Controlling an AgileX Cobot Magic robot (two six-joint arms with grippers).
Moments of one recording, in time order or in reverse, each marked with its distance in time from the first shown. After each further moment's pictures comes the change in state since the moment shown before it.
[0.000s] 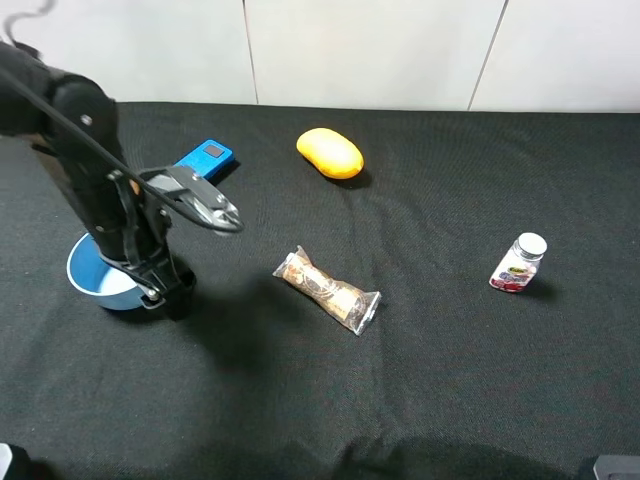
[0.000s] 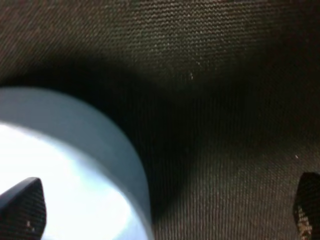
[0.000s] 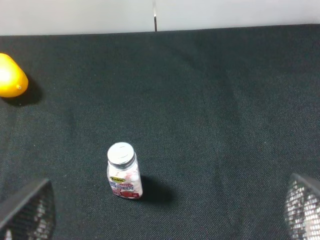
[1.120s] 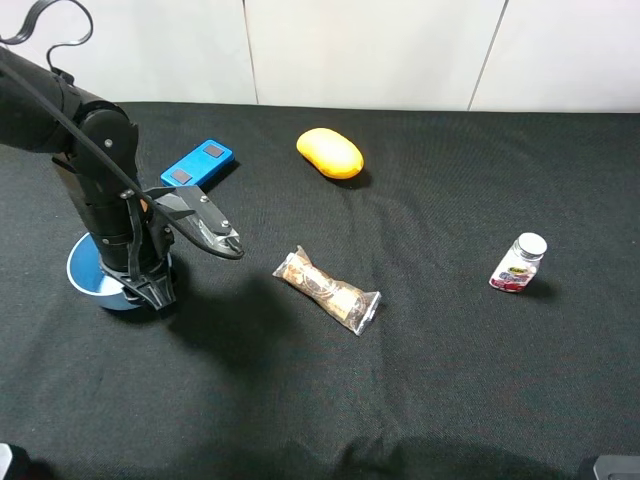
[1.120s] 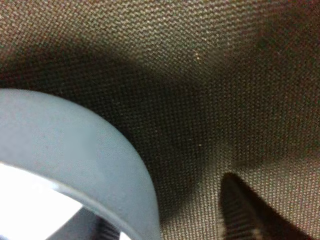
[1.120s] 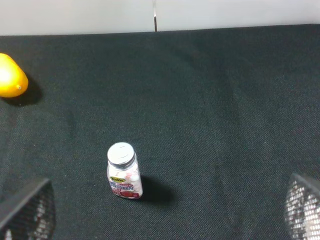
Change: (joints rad) left arm -0.015 0.043 0.000 0.075 0.011 0.000; right arm 0.000 0.000 0.000 0.000 0.000 0.000
